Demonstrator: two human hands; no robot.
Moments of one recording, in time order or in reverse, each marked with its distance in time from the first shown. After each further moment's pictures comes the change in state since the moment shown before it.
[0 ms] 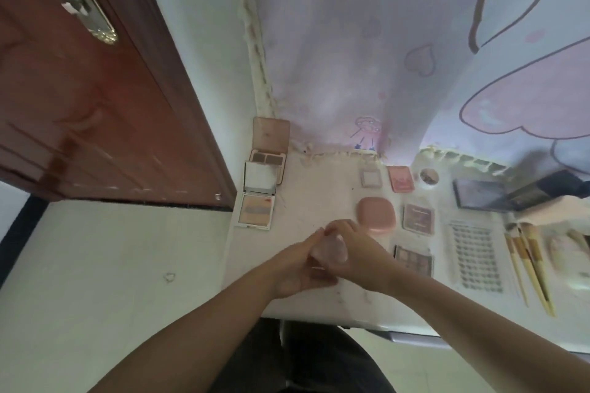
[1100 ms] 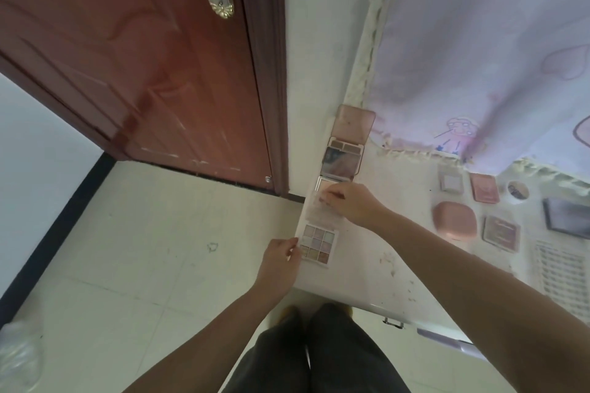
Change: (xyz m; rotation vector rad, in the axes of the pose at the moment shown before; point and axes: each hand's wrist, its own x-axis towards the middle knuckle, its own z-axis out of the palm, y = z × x) left_hand -0.083 -0.044 -0.110 0.624 0.705 0.299; right_hand 0.109 -0.103 0.047 0.053 -0.107 -0.015
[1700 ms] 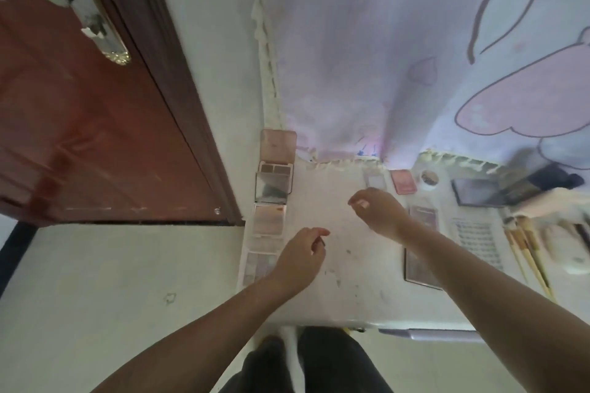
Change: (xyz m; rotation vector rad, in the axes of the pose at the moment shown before) left_hand 0.022 0.094 0.071 0.160 -0.244 0.465; right_hand -0.069 0.097 -0.084 -0.175 0.247 0.261
